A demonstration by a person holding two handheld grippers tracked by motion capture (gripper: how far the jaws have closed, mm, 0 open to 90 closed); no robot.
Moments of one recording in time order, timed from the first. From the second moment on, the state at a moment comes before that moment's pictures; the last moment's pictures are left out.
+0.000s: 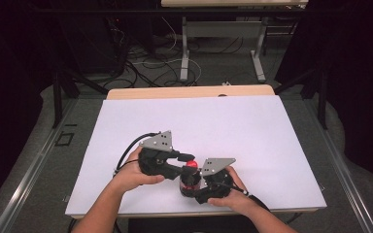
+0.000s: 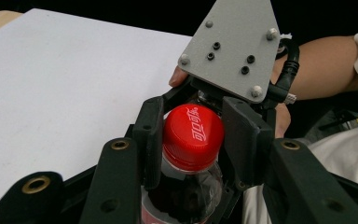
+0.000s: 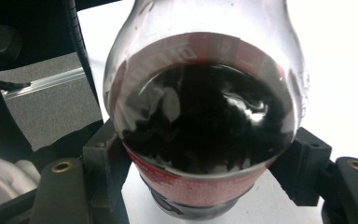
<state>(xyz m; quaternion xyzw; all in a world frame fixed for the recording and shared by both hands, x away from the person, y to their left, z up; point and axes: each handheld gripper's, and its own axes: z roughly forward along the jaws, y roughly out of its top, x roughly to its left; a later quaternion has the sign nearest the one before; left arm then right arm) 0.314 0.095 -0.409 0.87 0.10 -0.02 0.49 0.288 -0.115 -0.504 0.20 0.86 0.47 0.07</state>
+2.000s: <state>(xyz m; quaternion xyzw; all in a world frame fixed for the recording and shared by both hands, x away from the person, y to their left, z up) 0.330 0.097 -0.411 0.86 0.08 -0.07 0.50 0.290 -0.113 -0.503 0.21 0.86 0.47 0.07</state>
